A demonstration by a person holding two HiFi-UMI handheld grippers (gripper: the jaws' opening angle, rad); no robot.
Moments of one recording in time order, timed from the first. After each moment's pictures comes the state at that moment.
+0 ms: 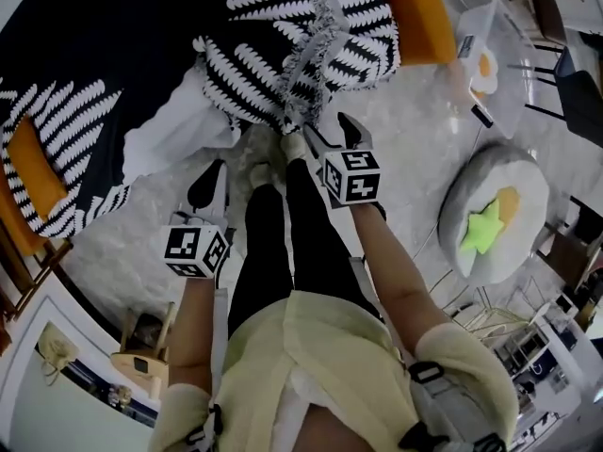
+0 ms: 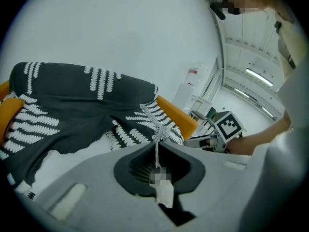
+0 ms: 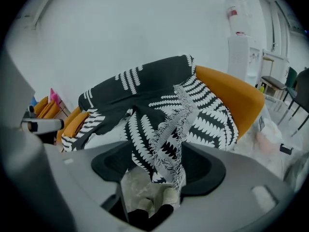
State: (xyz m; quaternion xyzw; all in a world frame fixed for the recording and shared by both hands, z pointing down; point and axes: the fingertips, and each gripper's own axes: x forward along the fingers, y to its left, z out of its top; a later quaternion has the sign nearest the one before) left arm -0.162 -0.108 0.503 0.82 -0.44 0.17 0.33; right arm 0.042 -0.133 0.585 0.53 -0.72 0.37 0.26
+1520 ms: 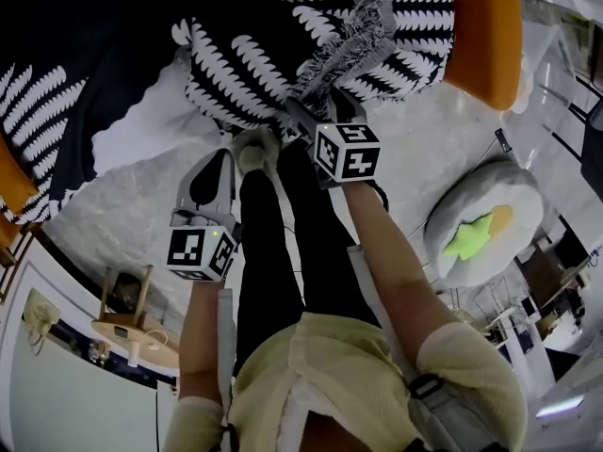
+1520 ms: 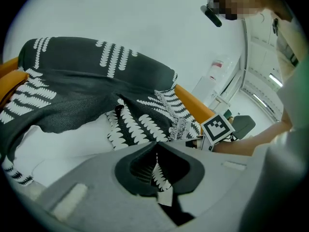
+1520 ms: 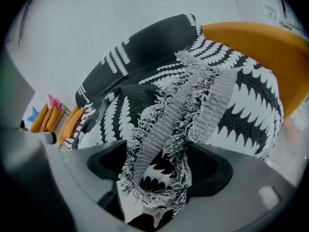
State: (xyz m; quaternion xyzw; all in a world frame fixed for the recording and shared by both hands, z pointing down) left arm -0.135 -0.175 0.622 0.75 -0.49 0.19 0.40; right arm 0.019 -0.224 0.738 0.45 -0.71 0.47 0.27
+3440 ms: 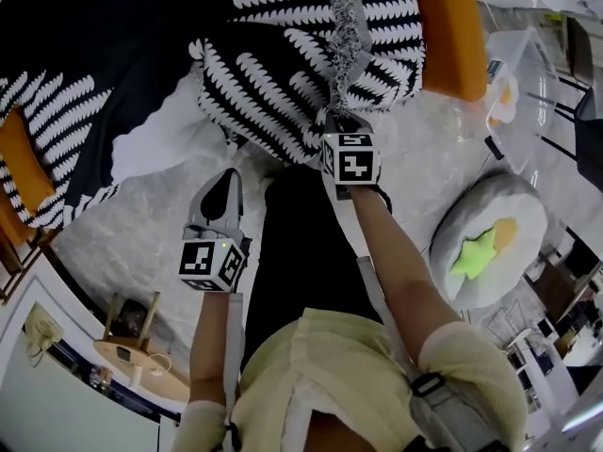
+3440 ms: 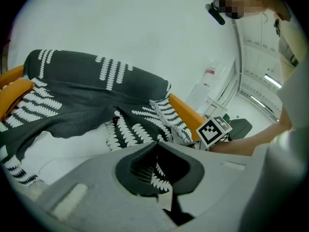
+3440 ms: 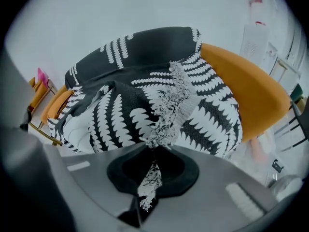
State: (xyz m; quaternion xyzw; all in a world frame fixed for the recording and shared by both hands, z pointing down) left arm -0.130 -0.139 0.559 0.77 -0.50 0.15 0.37; right arm 0.075 -0.201 0.692 0.50 -0.68 0.38 0.38
